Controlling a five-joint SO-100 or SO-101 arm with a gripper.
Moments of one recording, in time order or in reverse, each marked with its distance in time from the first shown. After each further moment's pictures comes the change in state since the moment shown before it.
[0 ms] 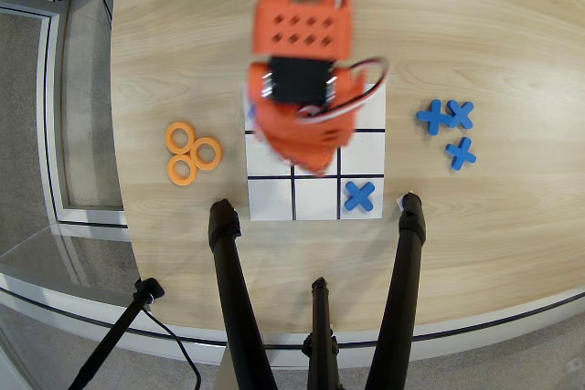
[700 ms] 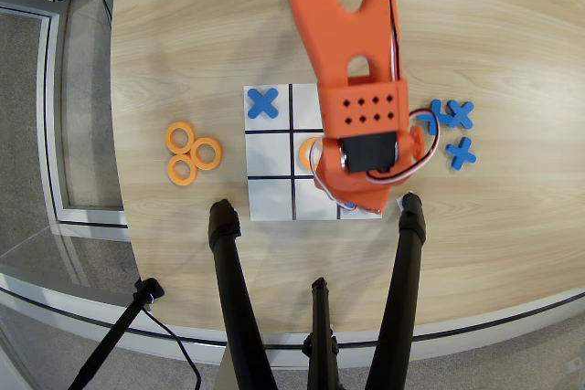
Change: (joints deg) arm -8.9 -26.4 -19.6 -6.1 3.2
